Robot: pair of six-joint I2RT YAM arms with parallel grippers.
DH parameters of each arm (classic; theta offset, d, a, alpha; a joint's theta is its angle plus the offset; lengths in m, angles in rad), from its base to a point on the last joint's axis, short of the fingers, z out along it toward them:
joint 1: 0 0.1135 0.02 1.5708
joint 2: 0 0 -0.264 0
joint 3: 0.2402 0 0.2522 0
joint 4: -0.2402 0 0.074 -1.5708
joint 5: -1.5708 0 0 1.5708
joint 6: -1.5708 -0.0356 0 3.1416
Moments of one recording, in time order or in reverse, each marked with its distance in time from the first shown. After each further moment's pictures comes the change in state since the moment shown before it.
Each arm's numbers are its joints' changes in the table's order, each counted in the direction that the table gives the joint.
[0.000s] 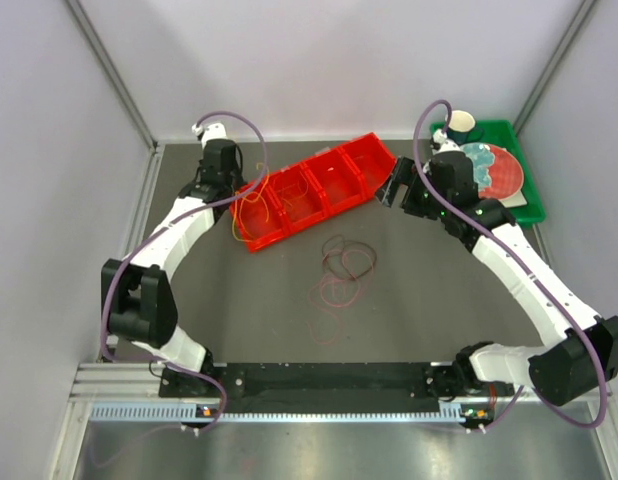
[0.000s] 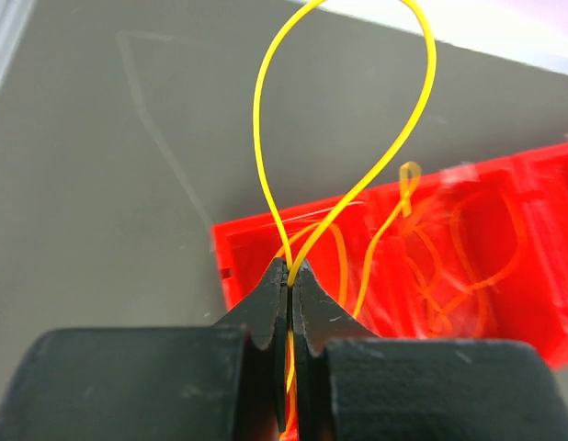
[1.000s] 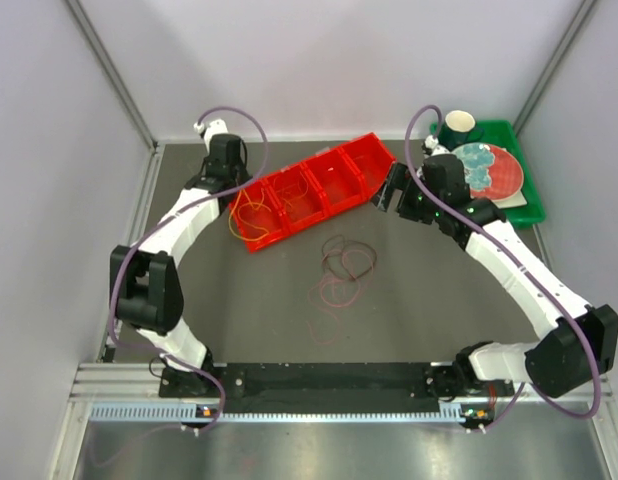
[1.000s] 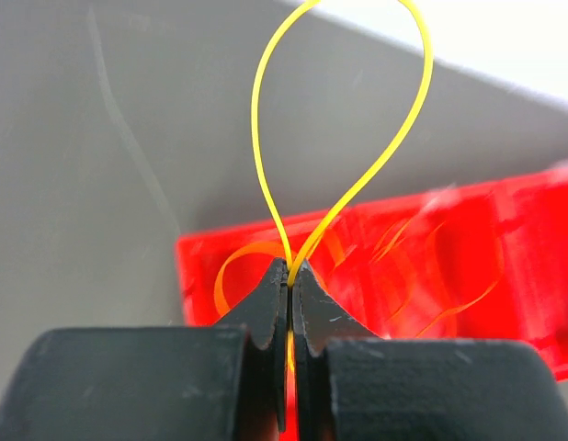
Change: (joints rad) left arm 0.000 -0.086 0.047 -0.018 0.003 0.108; right arm 0.000 -0.042 -0.029 0.014 0.041 -0.011
